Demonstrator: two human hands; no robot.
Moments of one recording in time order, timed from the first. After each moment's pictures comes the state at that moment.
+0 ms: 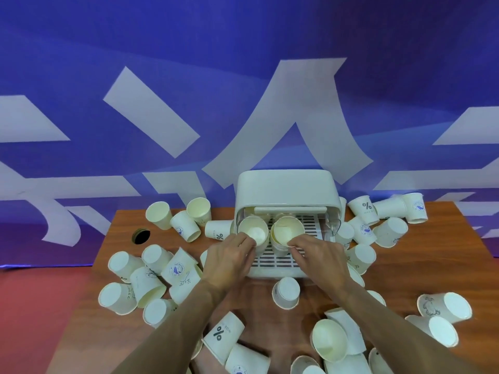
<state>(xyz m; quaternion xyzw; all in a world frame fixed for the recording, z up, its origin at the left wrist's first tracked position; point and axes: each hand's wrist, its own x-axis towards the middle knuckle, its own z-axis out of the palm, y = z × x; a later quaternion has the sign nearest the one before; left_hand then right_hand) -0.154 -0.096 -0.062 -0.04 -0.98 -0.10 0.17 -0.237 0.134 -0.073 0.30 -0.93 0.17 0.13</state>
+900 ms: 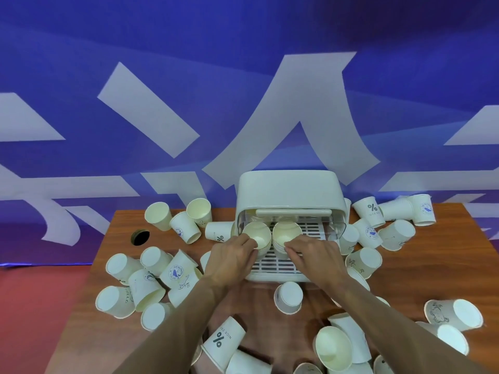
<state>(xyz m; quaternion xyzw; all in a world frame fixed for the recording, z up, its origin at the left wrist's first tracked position) -0.171 -0.100 -0.068 -0.05 -0.99 -0.08 0.09 -0.252 0.123 -0.076 0.33 -0.93 0.13 0.05</state>
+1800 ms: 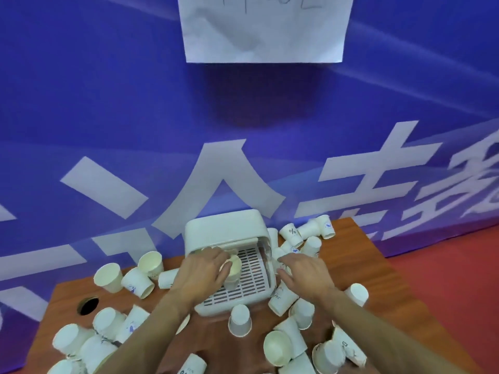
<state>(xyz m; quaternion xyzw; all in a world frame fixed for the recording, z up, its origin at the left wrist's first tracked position) -0.173 -0.056 0.061 -0.19 -0.97 -0.06 0.16 -0.207 0.230 0.038 0.21 -0.98 0.06 0.03</state>
